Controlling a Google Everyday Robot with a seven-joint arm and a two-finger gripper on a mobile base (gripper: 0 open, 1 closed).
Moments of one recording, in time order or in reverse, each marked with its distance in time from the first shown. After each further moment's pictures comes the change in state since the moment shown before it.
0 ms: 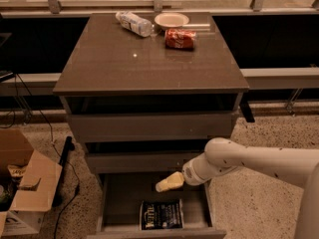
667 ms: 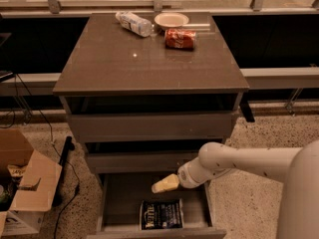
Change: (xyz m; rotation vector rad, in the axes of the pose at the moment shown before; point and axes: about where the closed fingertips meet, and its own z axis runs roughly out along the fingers) arm 0.004 -0.007 0.029 0.007 0.011 0.070
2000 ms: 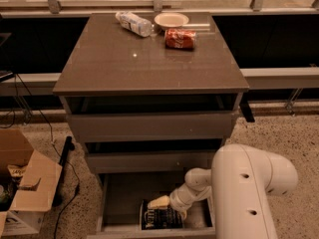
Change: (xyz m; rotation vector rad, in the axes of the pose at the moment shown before) arm 0.066 -0.079 0.204 -0.060 0.222 0.443
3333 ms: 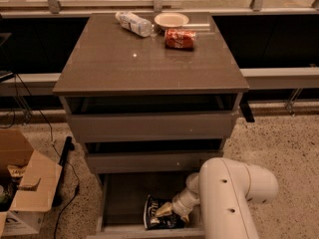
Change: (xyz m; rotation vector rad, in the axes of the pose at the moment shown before) arm -0.010 -0.053 0.059 -0.003 0.100 0.104
